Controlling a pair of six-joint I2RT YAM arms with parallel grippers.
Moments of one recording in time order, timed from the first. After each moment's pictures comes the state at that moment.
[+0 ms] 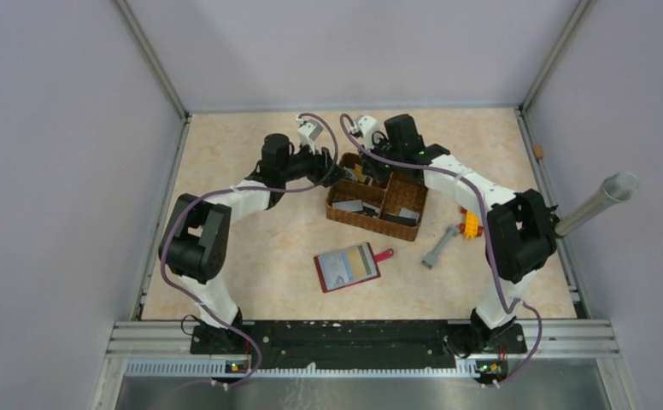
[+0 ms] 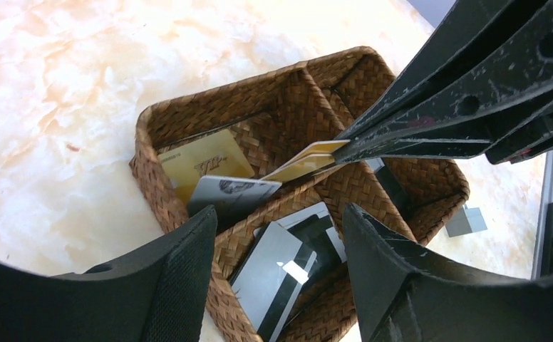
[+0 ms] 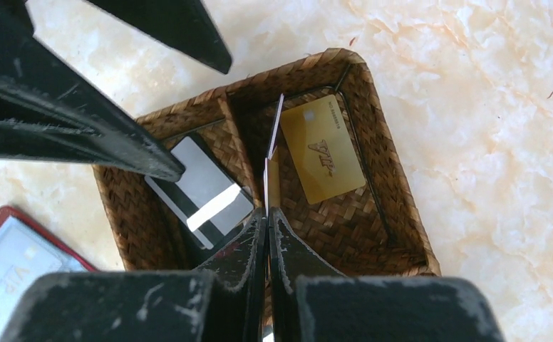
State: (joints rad) left arm -0.35 1.76 1.03 0.44 0.66 -0.26; right arm 0.52 1.78 1.40 -0.31 -0.30 -0.27
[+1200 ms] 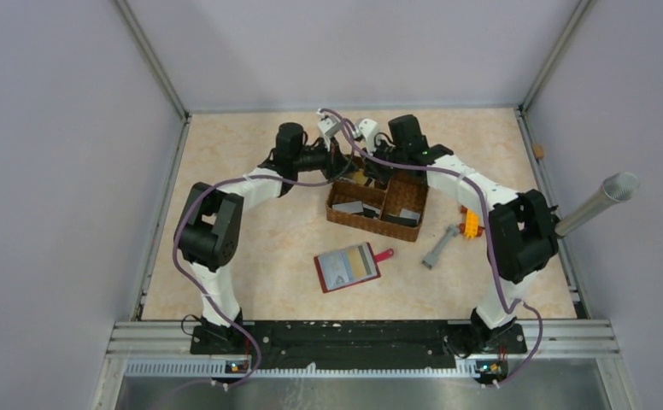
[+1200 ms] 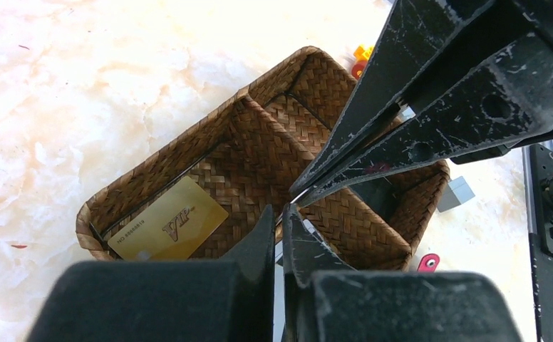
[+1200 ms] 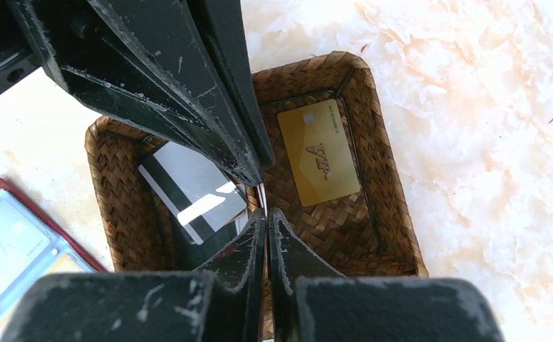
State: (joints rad) left arm -0.39 1.90 1.23 0.39 0.86 -0.12; right arm 0.50 1.77 1.38 -0.31 -0.40 -0.38
